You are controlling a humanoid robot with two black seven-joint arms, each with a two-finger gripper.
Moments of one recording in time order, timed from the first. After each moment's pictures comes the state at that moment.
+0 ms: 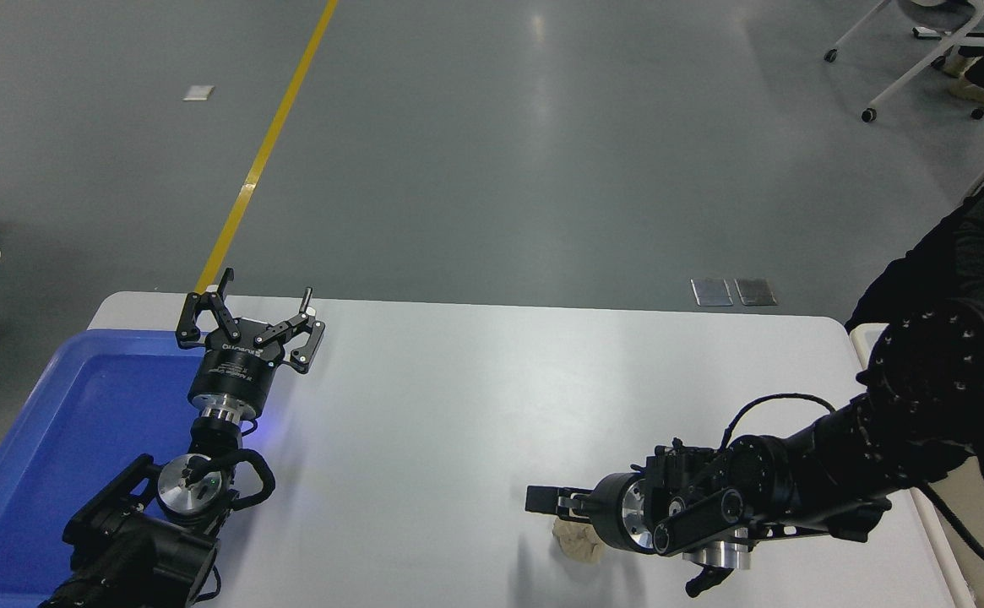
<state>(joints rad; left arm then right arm) -0.46 0.07 -1.19 -0.58 -0.22 -0.68 -0.15 1.28 0.00 -0.98 1.31 -0.13 -0.36 0.07</state>
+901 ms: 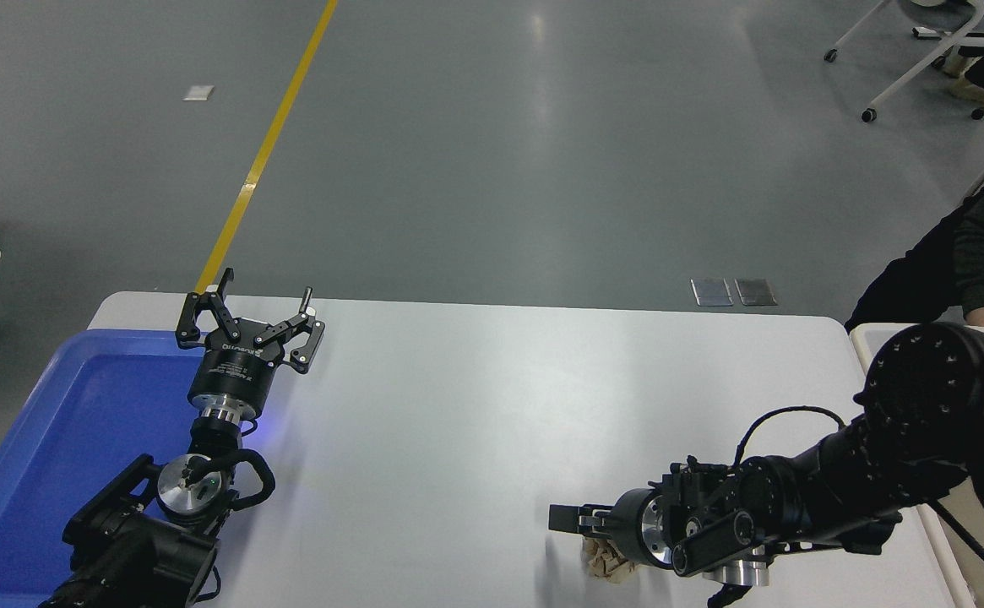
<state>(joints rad) -0.46 0.07 -1.19 -0.58 -0.22 -0.68 -0.15 1.24 0.00 -1.04 1.28 -0.18 -0.38 0.07</state>
